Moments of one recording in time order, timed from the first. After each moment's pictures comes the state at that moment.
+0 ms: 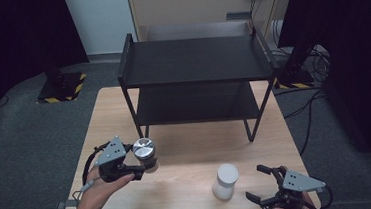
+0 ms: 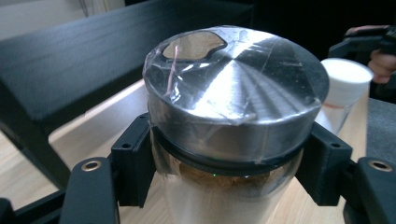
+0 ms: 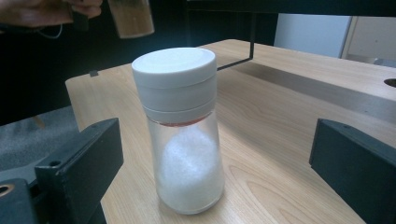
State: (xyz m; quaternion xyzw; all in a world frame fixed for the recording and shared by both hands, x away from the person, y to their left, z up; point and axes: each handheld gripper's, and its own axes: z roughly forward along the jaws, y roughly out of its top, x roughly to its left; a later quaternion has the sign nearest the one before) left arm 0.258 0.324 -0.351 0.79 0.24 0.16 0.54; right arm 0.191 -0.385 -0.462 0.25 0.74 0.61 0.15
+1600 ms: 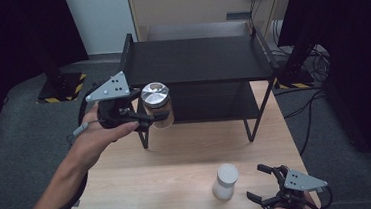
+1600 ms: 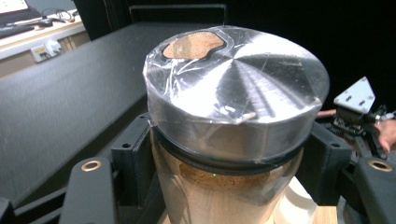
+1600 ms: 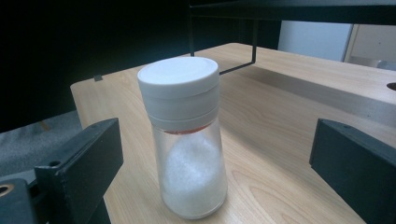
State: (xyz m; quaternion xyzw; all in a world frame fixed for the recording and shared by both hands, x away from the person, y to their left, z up) left arm 0.316 0.293 -0.196 0.79 0.14 0.15 0.57; right arm 0.192 -0.387 -0.459 0.25 0.74 0.61 0.14
